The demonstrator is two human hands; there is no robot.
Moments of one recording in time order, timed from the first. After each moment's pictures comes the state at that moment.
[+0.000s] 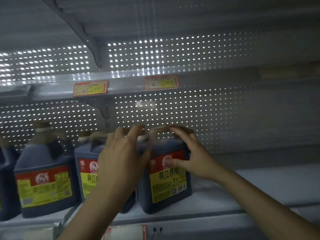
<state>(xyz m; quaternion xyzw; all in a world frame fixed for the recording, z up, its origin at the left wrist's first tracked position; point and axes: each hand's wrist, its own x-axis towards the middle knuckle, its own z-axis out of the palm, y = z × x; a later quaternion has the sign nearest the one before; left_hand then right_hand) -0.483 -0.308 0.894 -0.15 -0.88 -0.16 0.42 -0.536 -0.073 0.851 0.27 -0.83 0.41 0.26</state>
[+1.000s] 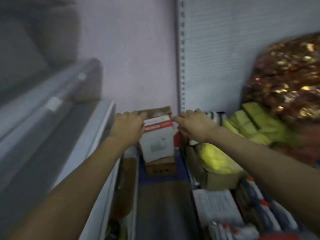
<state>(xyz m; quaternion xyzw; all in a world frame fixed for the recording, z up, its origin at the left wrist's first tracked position) -0.240 -0.190 0.700 -0.85 -0.48 -0.03 0.22 0.020 -0.217 0.657 -0.53 -0.83 -0.18 0.03</state>
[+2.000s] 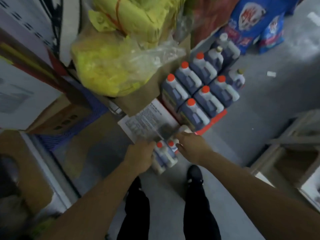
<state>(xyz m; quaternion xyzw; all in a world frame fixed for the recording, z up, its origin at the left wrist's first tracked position) 0.089 -0.268 0.113 -0.92 -0.21 0.28 -0.19 0.258 -0.426 0.117 -0.82 -0.51 0.28 0.06</state>
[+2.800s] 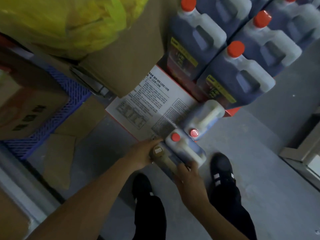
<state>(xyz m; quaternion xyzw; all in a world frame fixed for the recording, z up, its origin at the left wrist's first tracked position) 0.058 -0.208 -0.173 -0.86 -0.15 0.36 -0.34 0.068 -0.448 -0.166 -0.89 -0.20 0.36 0.21</state>
